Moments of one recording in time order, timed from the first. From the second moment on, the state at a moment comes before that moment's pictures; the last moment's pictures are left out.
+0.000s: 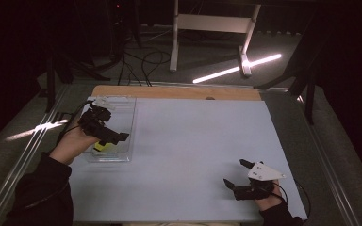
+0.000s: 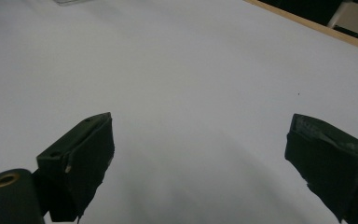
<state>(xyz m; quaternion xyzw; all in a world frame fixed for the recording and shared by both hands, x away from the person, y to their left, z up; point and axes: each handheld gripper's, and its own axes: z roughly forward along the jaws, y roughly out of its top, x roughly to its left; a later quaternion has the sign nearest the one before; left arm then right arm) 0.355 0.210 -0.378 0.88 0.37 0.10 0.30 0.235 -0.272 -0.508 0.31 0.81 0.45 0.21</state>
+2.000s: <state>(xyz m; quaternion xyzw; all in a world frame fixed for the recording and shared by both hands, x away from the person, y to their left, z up) 0.300 0.126 -0.475 0.90 0.23 0.02 0.37 0.236 -0.273 -0.508 0.31 0.81 0.45 0.21</state>
